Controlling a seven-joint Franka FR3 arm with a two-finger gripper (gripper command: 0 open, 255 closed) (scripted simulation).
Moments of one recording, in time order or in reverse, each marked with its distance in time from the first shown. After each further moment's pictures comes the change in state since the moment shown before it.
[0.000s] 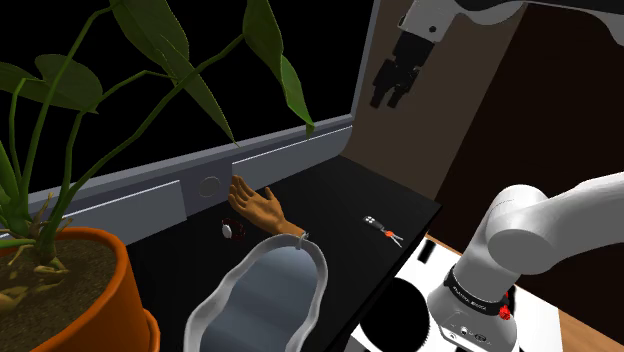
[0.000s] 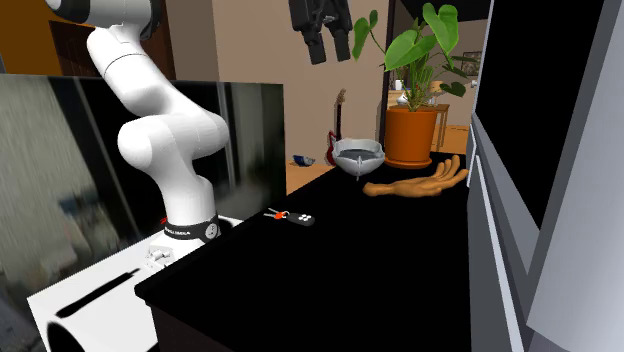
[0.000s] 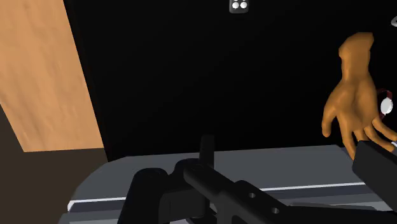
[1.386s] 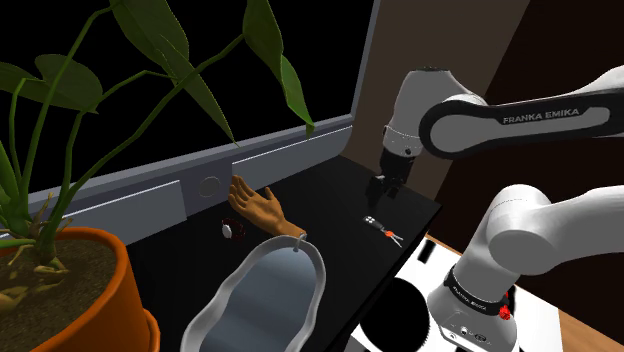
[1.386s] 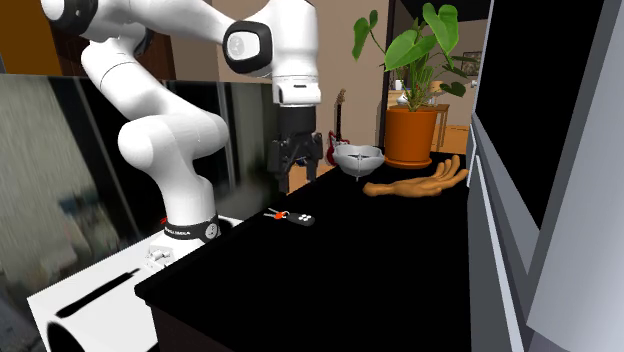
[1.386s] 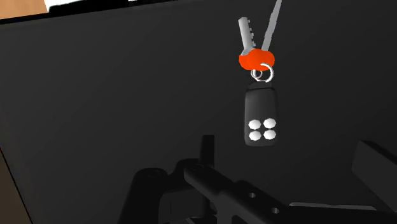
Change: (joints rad) arm 0.017 -0.156 0.185 -0.630 0.025 0.300 0.190
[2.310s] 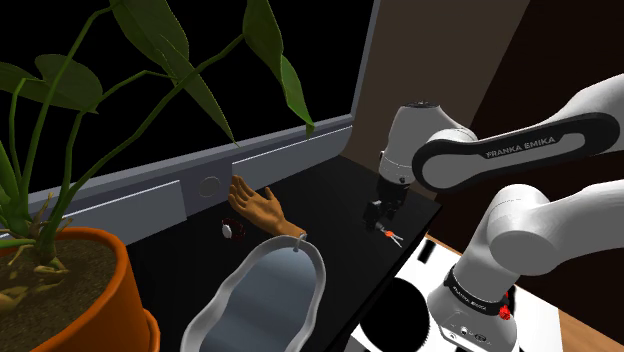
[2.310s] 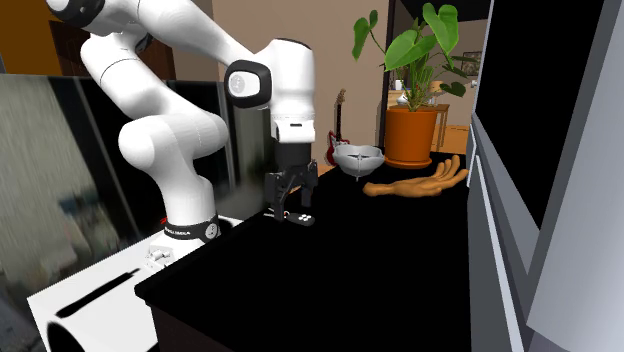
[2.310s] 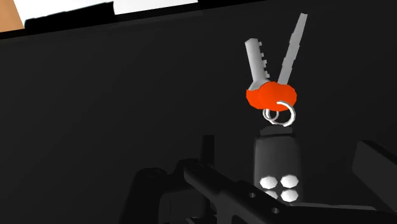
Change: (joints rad) arm 0.020 0.060 0.041 -0.139 0.029 0.174 0.031
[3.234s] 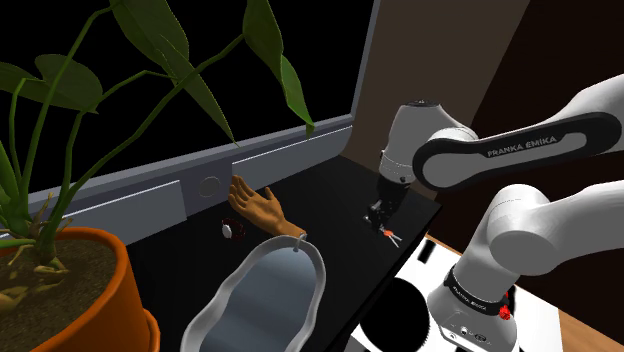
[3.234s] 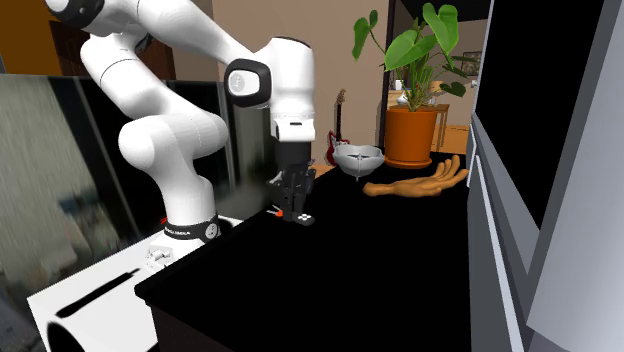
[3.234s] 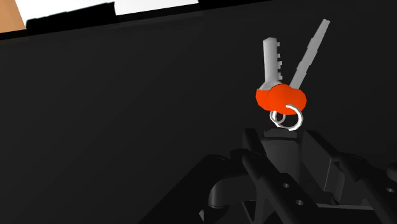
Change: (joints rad) arm -0.001 -0.007 -0.002 0.003 -0.001 -0.009 -0.001
